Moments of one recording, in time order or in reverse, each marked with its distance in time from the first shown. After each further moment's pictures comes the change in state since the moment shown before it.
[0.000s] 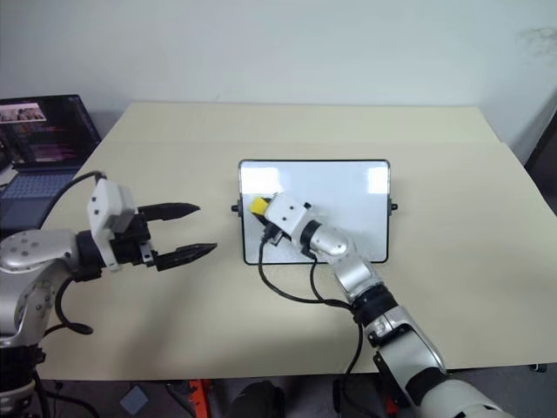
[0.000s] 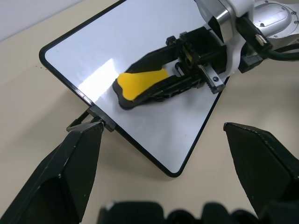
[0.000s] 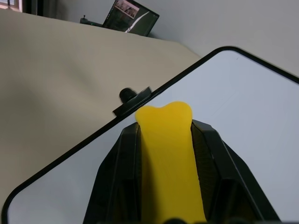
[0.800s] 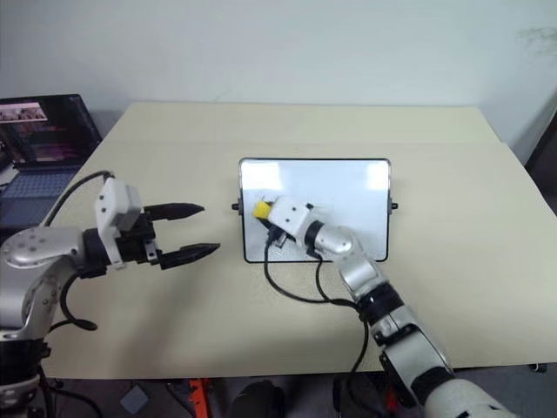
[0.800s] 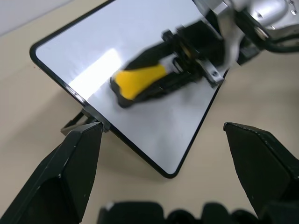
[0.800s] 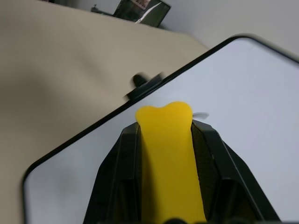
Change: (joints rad) left arm -0.049 -0.001 -0.038 0.040 0.014 -0.010 -0.020; right arm -0.132 -0.014 -0.022 0.056 0.010 0.039 -0.005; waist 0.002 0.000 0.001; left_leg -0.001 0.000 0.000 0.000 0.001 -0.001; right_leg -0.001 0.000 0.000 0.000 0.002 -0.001
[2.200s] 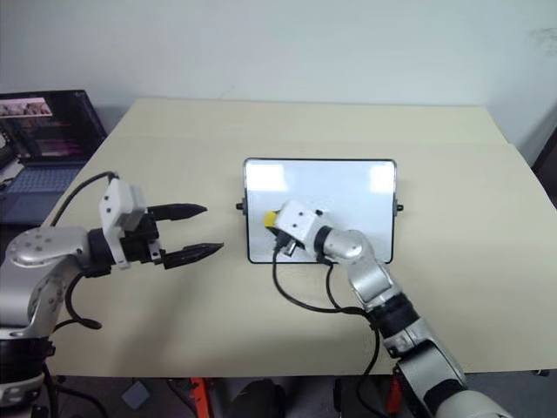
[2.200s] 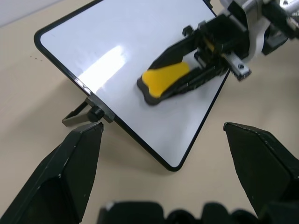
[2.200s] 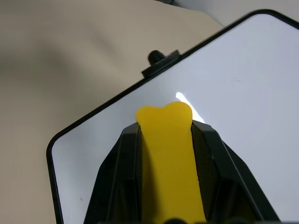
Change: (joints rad) left arm 0.004 -0.020 -0.016 0.012 0.006 -0.001 0.001; right arm 0.255 -0.107 -0.008 -0.475 0.025 0.353 0.108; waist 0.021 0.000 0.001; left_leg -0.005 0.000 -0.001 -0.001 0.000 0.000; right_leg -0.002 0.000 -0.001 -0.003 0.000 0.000
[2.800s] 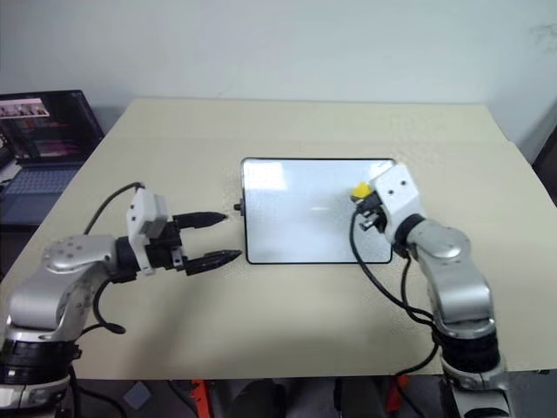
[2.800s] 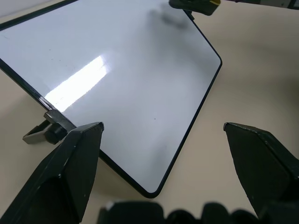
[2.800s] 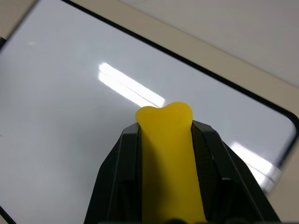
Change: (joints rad) left arm -0.006 -0.104 -0.062 -0.014 0.000 0.000 0.024; right arm 0.153 -0.227 -0.334 -0.616 0.106 0.671 -0.093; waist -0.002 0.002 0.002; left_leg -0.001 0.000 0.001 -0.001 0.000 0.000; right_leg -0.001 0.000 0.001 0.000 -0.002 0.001
